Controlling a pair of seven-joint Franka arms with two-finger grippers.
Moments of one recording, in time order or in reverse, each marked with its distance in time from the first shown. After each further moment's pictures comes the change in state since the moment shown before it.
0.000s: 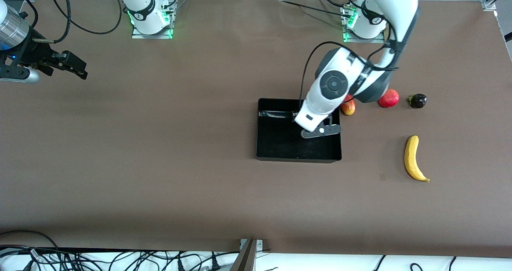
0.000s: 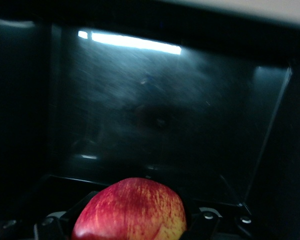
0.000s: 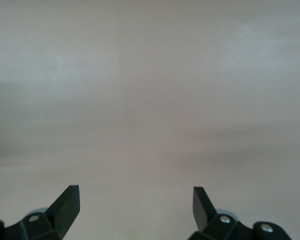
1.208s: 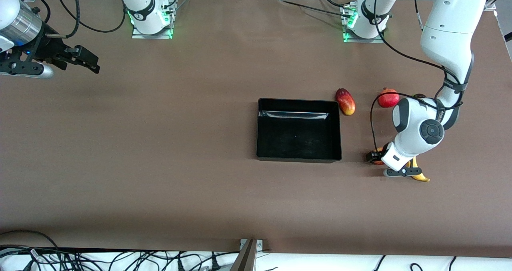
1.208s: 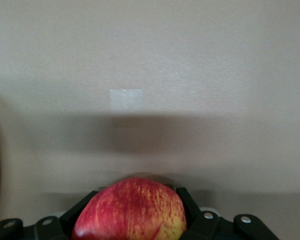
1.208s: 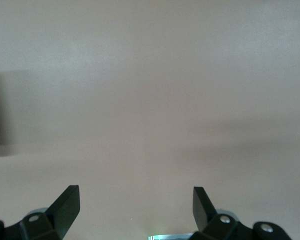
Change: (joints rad) left arm 0.354 0.179 0.192 -0.048 -0.002 0.376 0.608; right arm 0.020 -0.014 0.013 -0.011 0.049 -0.041 0.040
